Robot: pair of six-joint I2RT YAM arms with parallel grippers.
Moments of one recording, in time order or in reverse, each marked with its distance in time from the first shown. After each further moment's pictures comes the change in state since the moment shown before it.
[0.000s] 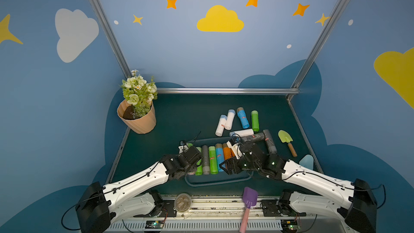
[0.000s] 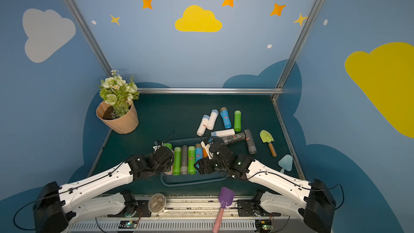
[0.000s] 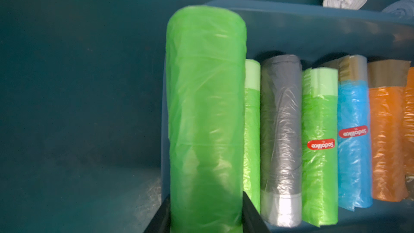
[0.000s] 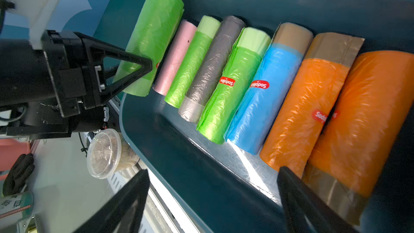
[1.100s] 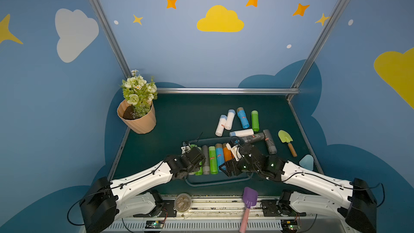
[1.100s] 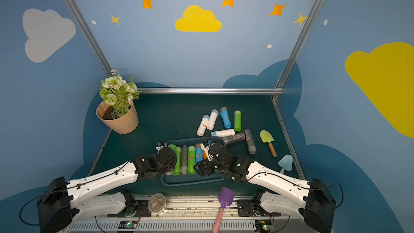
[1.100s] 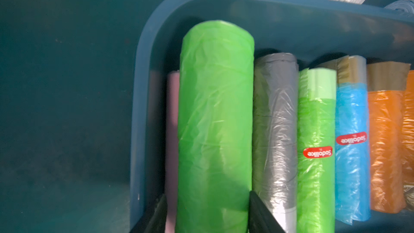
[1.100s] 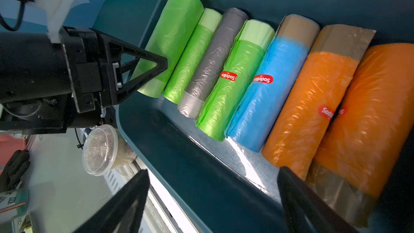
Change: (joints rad) left arm -0.007 0.056 -0.029 0.095 0.015 -0.021; right arm 0.019 -0.002 -0.025 0.021 0.017 0.002
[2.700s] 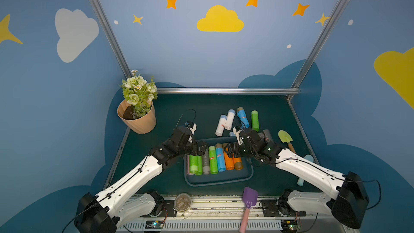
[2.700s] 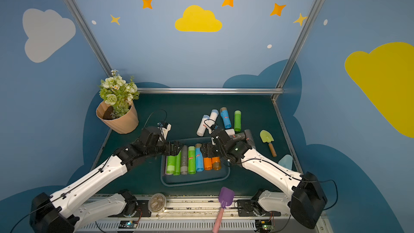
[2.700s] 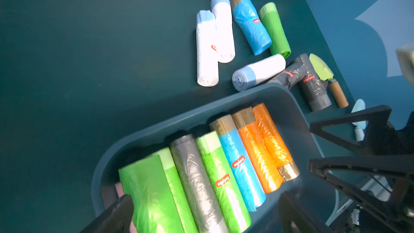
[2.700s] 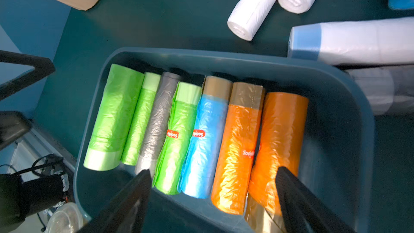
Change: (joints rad) left arm 0.316 -0.060 0.175 0.172 0.414 0.575; right arm -0.214 0.170 0.197 -0.096 0.112 0.002
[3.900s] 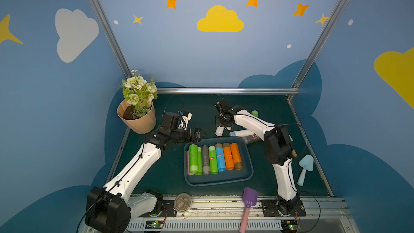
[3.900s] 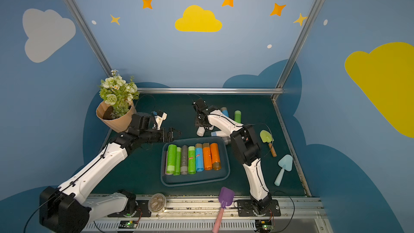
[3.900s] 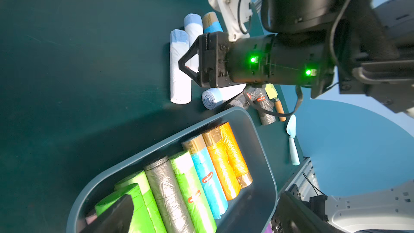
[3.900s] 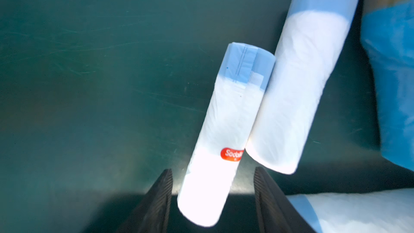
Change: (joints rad) left arm 0.239 0.110 0.114 0.023 0.383 -0.010; right arm -0.148 0.925 0.926 -0.256 0.161 0.006
